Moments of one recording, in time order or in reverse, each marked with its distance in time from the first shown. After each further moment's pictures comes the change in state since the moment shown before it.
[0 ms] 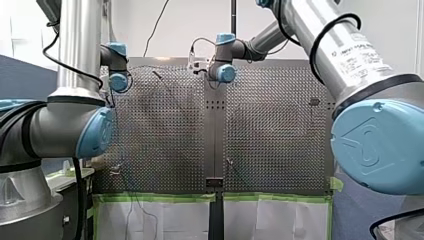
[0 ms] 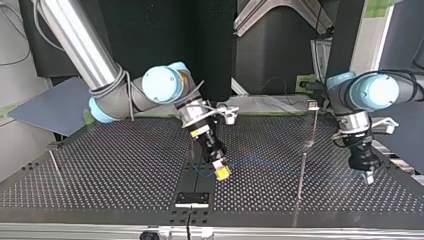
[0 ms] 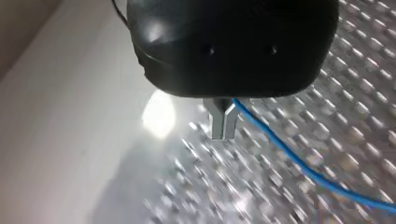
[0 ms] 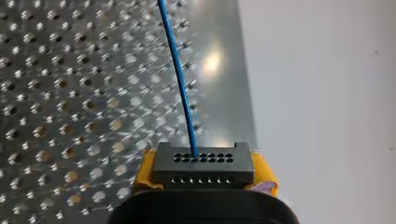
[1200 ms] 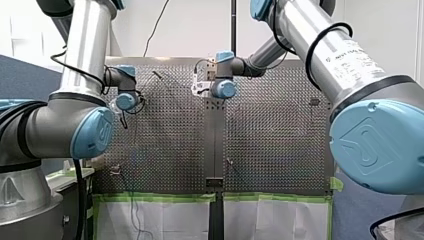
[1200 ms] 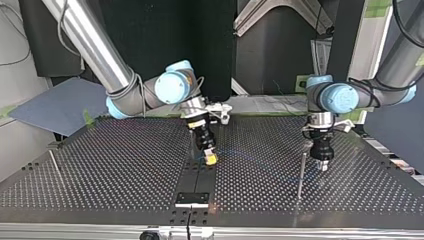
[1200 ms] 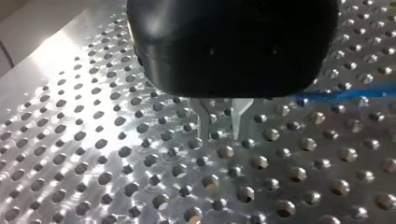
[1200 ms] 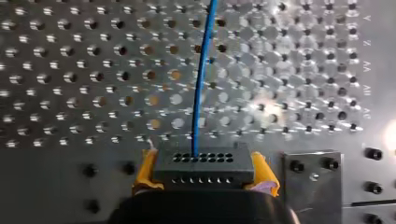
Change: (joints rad) left arm -0.092 -0.166 -0.007 0.038 0.086 -0.055; right arm -0.007 0.071 0.059 0.044 0.145 -0.025
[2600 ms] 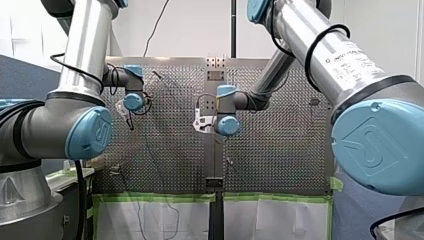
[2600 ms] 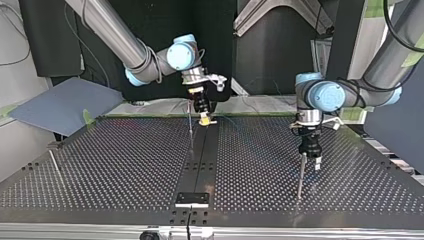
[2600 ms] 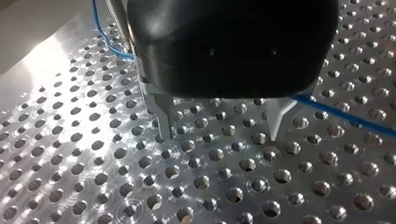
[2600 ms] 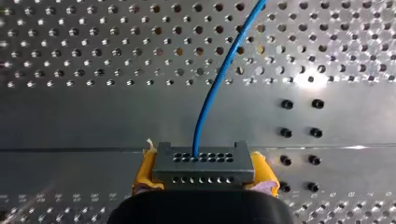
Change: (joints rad) left arm -0.070 -0.001 0.000 -0.018 -0.049 0.018; right arm 0.025 0.024 0.372 -0.301 0.131 0.004
